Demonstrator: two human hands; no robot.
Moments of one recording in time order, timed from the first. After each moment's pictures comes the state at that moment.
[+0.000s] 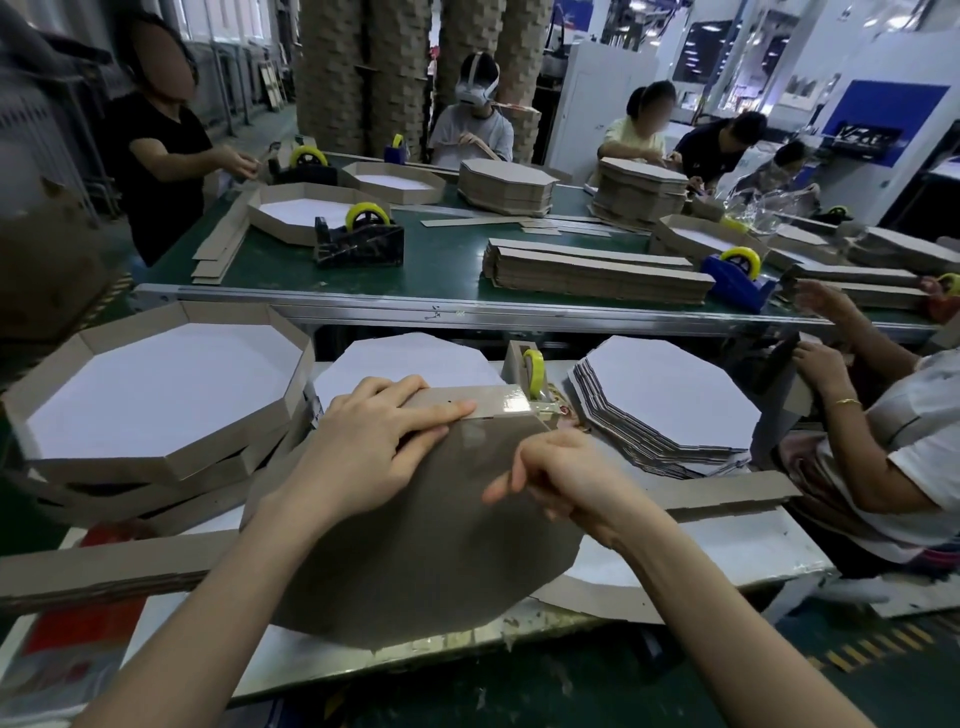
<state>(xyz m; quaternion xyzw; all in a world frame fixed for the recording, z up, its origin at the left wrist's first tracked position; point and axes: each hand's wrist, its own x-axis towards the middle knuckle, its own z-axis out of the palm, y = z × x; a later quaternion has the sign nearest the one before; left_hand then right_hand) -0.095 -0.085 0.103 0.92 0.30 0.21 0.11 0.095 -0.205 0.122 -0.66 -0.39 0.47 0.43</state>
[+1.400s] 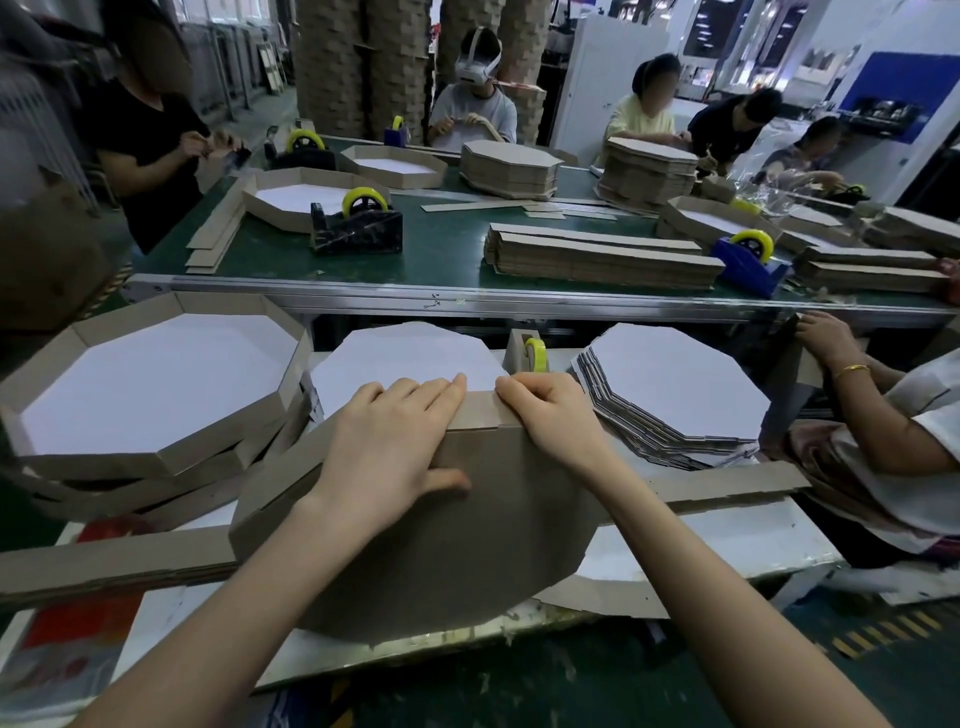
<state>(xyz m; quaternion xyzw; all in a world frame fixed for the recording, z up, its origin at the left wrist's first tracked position) -0.067 -0.105 0.113 0.93 0.34 0.13 -0.05 0.120 -0.152 0.107 -0.69 -0.56 0.16 0.42</state>
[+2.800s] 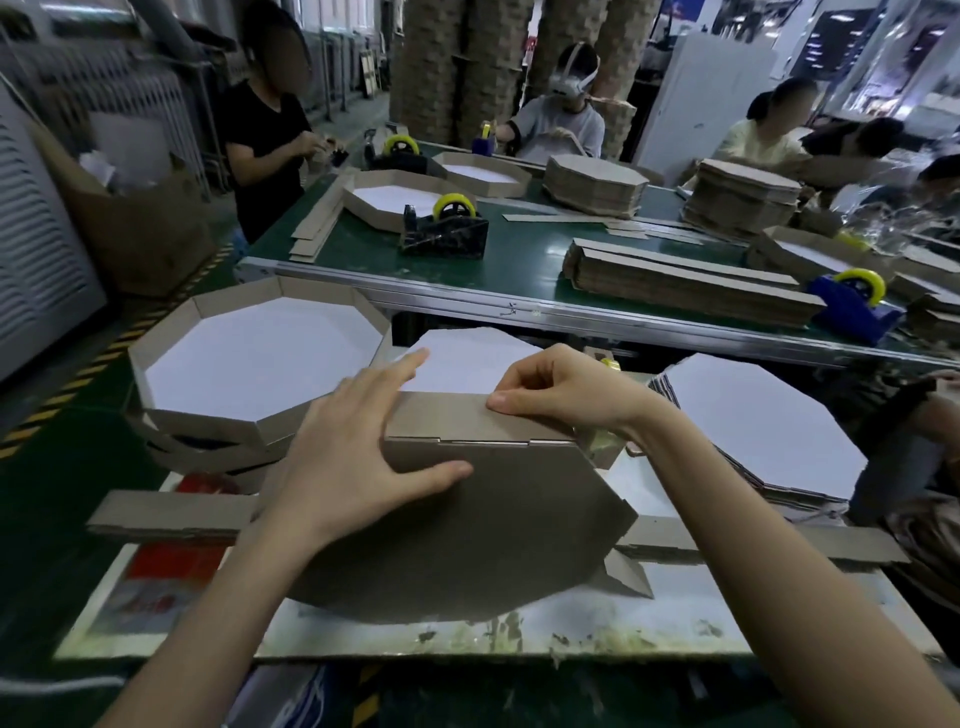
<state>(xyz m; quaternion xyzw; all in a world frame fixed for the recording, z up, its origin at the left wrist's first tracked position) -0.160 -0.082 0.088 0.84 0.42 0.32 0.15 0.086 -0.095 0.156 -0.60 -0.70 0.34 0.21</state>
